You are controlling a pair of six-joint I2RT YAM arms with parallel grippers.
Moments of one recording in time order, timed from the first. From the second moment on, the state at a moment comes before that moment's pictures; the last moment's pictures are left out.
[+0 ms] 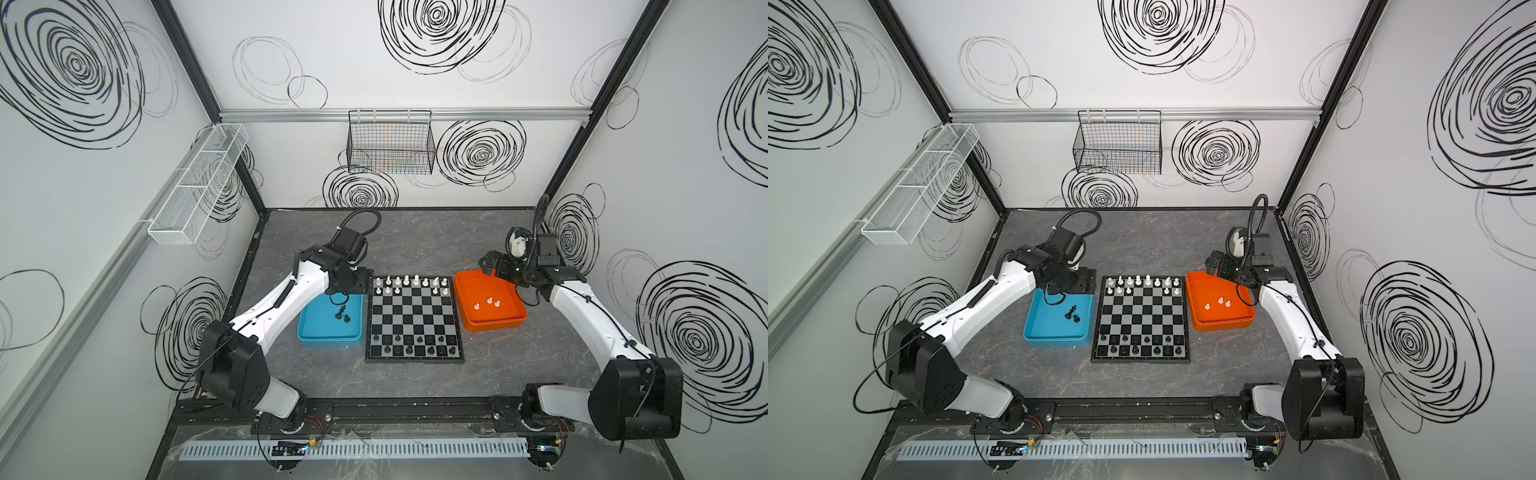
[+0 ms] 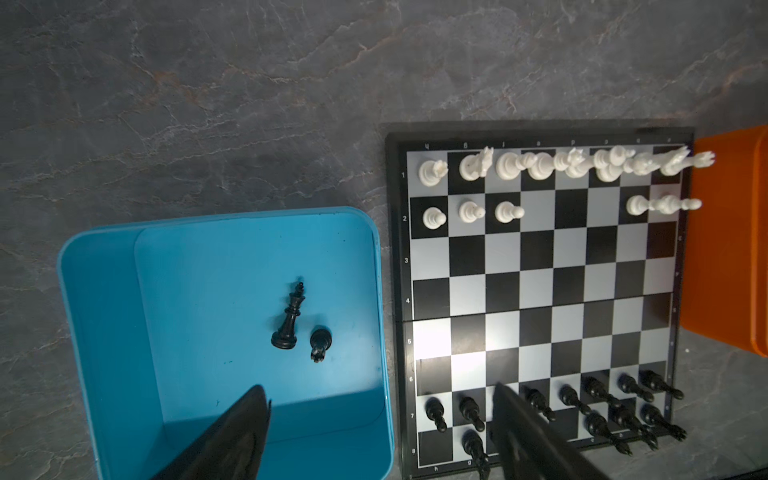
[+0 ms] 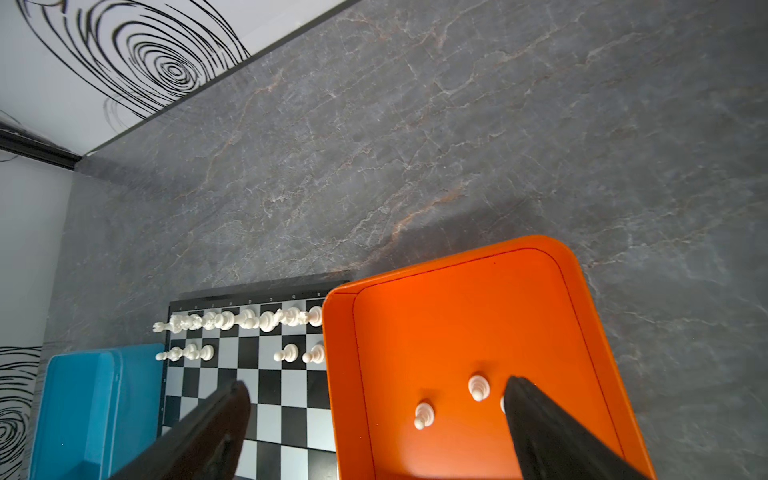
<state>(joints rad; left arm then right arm) -0.40 1.49 1.27 -0.96 0.00 -0.41 0.02 1.28 0.96 -0.52 -0.24 0.34</state>
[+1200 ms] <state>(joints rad) -0.23 1.56 1.30 -0.90 0.07 -0.30 0.23 1.49 0.85 -0.61 -0.01 0.32</state>
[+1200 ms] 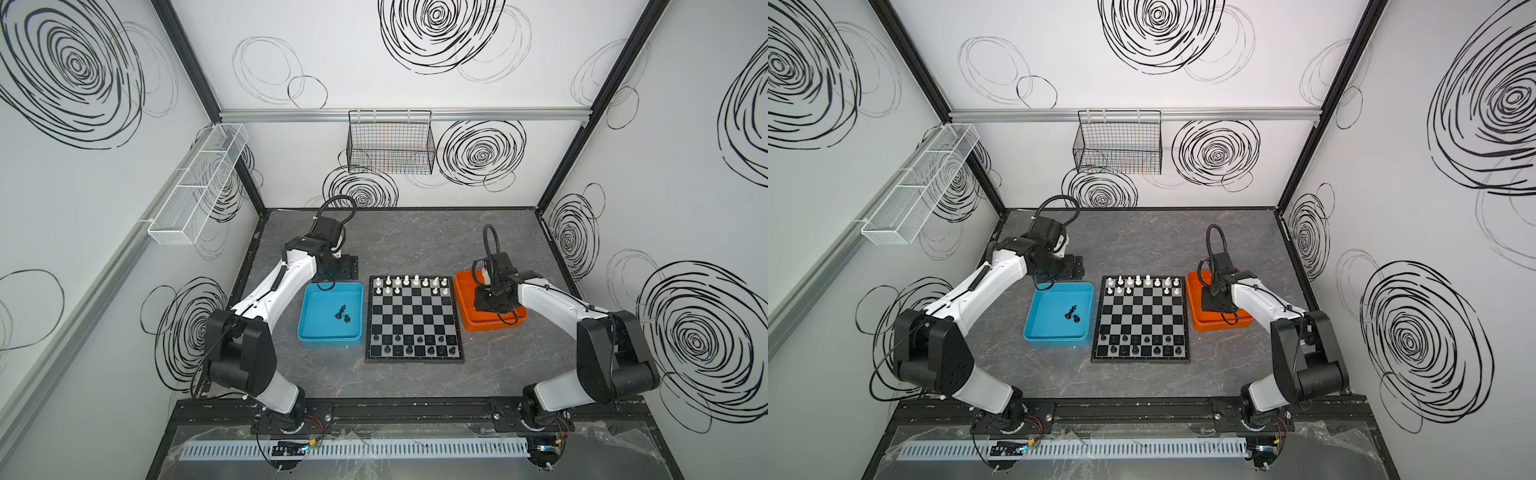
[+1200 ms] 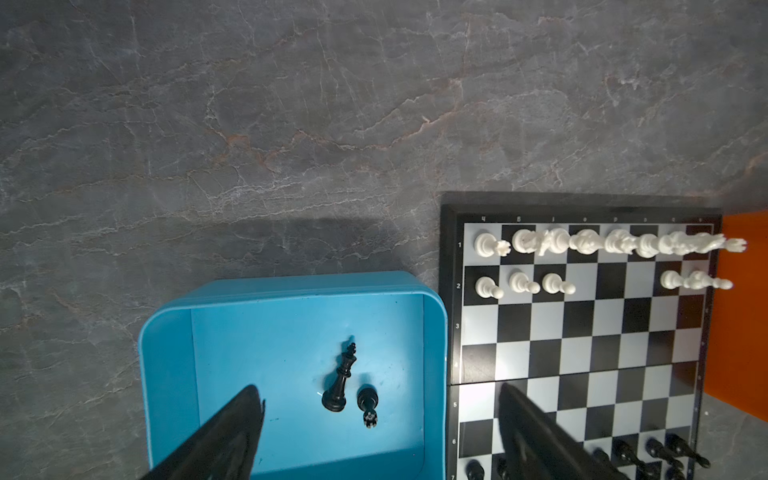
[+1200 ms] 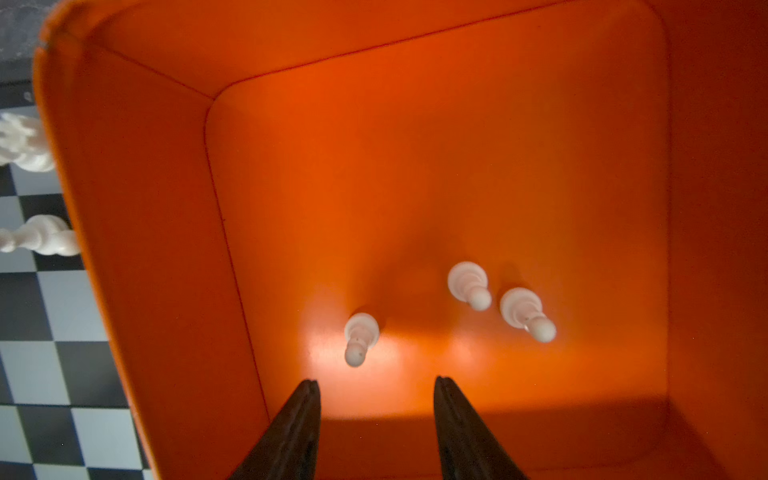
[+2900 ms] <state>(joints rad) -0.22 1.56 1.26 -0.89 0.06 -0.29 0.23 1.61 0.89 -0.55 -0.01 0.27</state>
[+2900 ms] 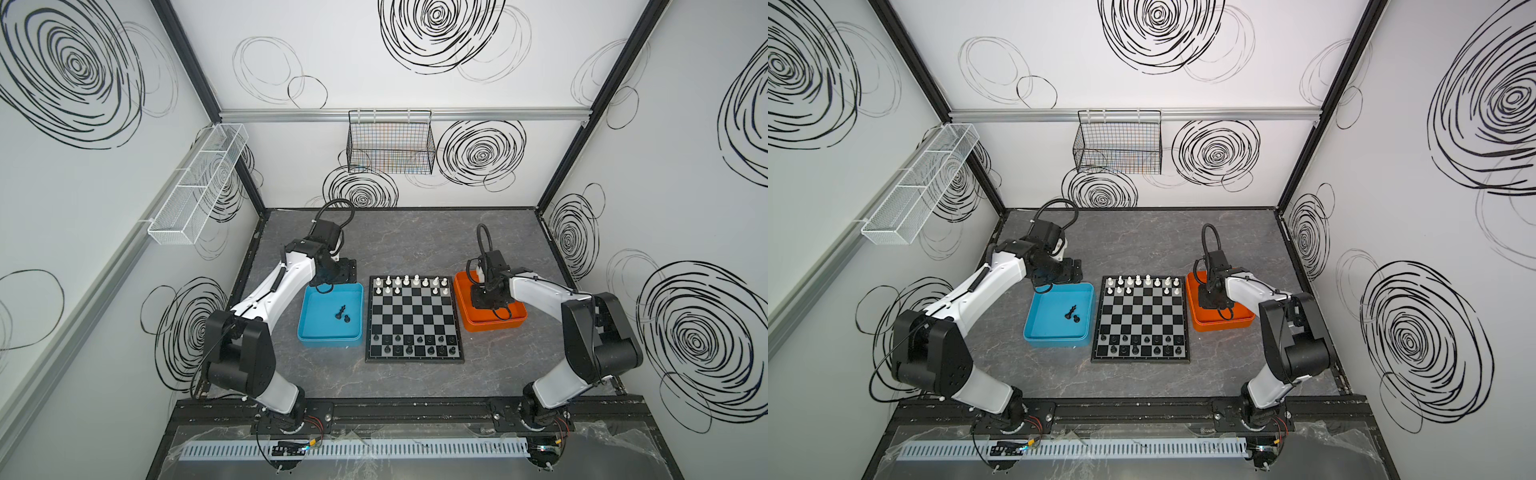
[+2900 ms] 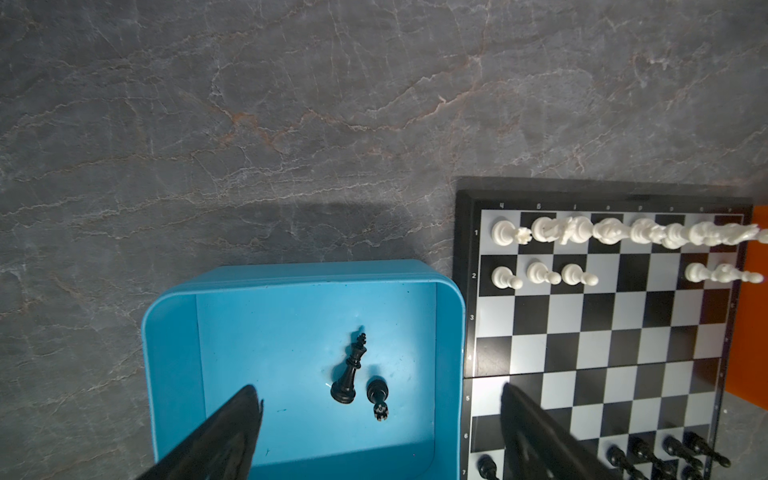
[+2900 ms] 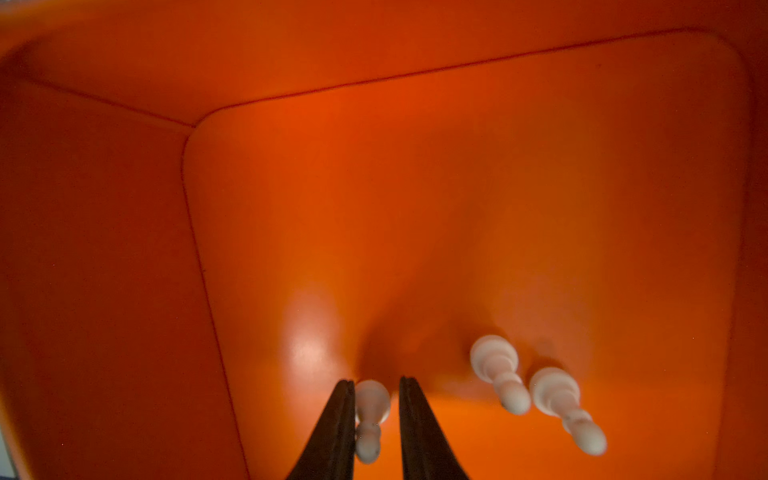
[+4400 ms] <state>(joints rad) -0.21 1.53 1.22 -0.89 0.07 -0.29 0.47 1.69 1.35 -0.76 -0.01 0.29</state>
